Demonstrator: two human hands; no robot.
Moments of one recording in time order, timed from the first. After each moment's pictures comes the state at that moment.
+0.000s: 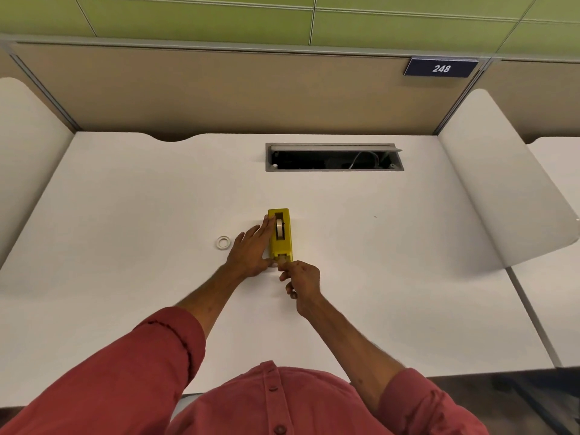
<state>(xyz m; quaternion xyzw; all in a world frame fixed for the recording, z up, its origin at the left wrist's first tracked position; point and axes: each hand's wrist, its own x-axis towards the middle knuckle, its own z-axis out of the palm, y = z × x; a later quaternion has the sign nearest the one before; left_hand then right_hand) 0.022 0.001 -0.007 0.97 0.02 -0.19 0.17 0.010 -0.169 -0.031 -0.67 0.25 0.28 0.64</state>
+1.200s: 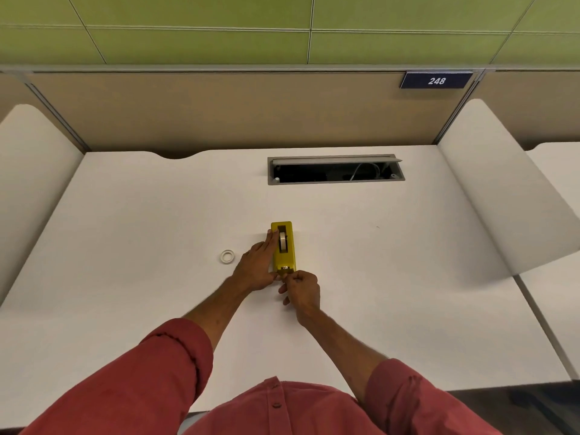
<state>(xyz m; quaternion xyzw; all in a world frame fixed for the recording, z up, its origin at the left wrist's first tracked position) 0.024 -0.005 0.000 0.96 0.03 -0.19 0.21 0.015 -0.158 -0.041 -0.79 0.17 0.25 0.54</state>
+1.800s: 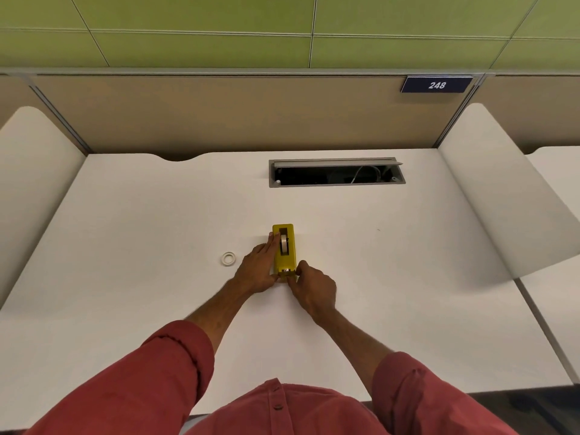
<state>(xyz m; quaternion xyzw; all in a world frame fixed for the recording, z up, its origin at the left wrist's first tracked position) 0.022 -0.005 0.001 0.96 0.03 -0.19 0.21 0.029 -0.182 -0.016 -0.97 -0.12 0.14 0.16</state>
